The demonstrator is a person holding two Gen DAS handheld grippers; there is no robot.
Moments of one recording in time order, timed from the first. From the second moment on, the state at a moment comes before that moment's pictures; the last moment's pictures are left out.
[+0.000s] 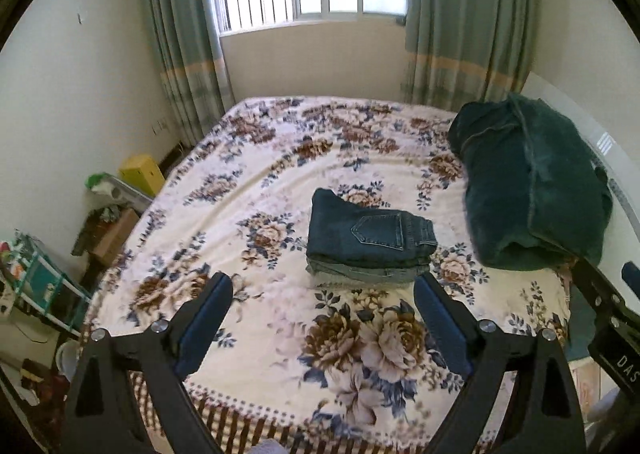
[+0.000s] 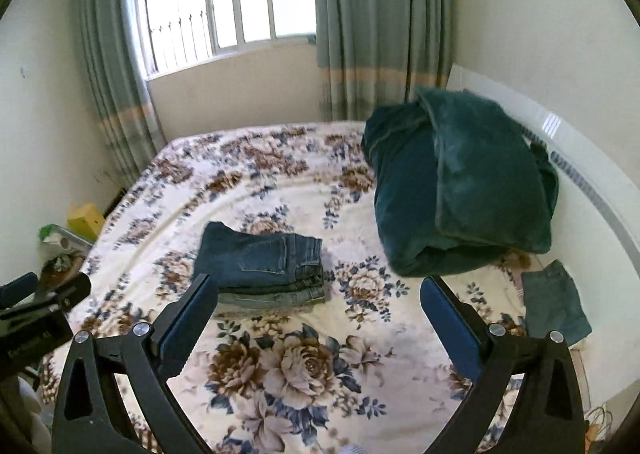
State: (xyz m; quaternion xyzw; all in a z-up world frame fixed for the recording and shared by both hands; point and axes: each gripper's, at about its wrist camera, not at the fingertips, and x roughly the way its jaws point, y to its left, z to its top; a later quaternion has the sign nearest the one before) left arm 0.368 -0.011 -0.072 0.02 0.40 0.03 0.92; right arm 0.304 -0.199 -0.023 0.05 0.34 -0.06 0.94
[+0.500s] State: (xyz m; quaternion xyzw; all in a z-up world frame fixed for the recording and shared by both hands) left arm 0.253 -0.029 -0.001 0.02 0.37 0.05 0.93; right arm 0.160 -0.217 0.081 0.04 0.30 -0.04 0.95
